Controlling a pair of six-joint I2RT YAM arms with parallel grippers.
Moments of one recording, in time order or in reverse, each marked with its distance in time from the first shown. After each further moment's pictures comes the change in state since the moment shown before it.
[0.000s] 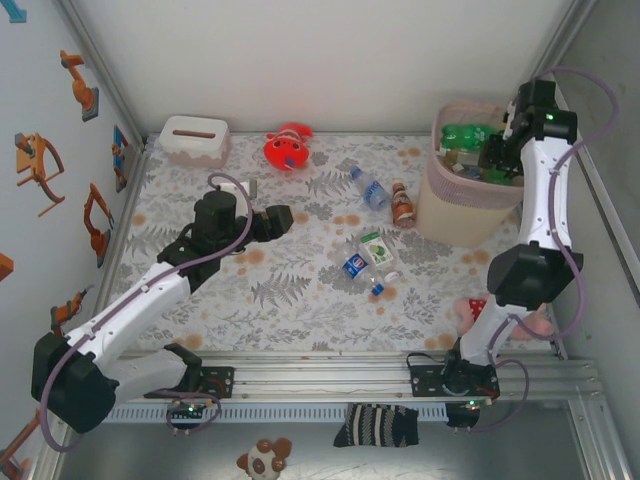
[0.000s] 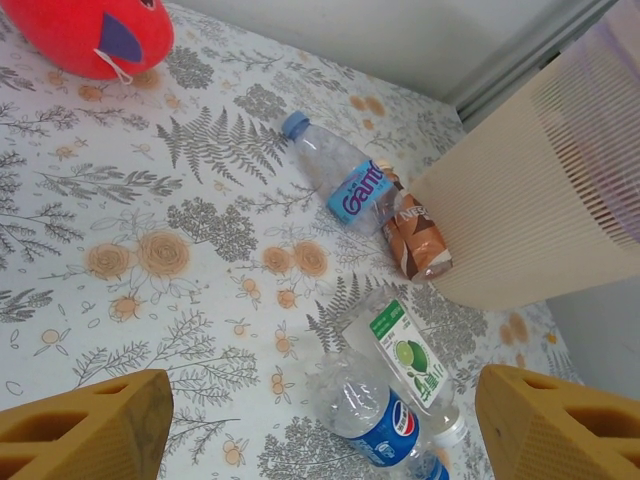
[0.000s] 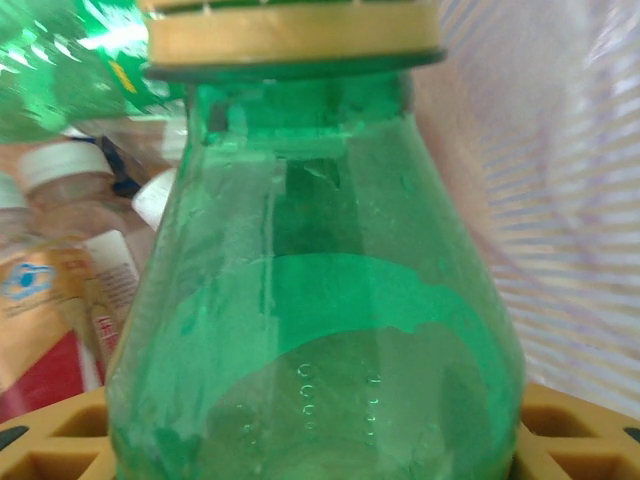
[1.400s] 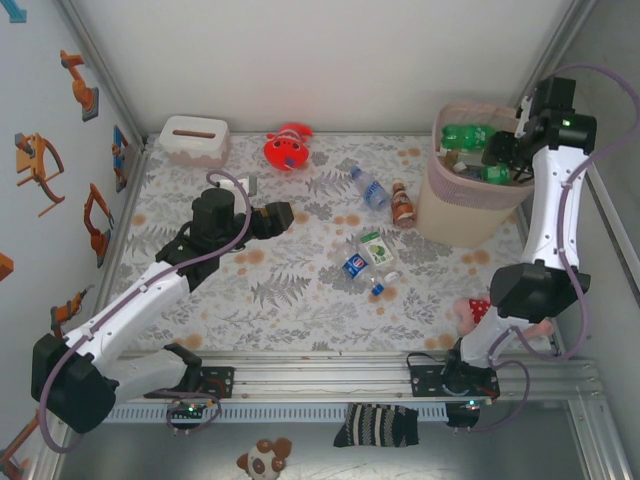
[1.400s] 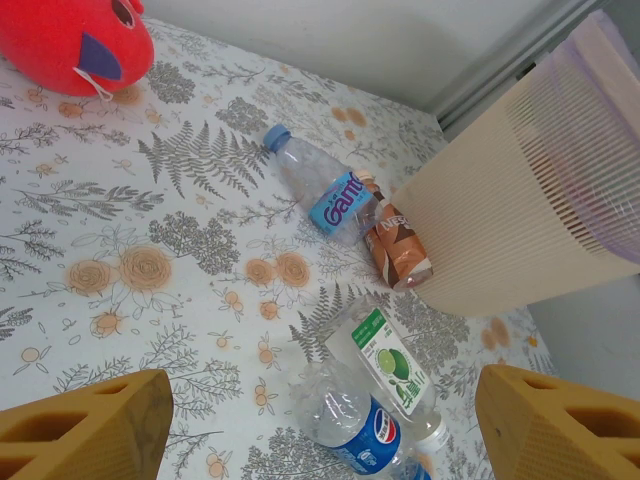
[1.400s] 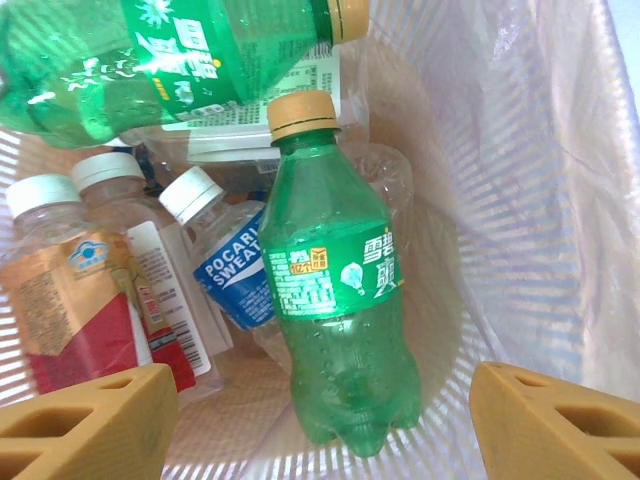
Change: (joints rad) left arm 0.003 -0.003 0.017 0.009 0.017 0.000; right arm -0.024 -0.111 0.014 -0.021 -0.050 0.016
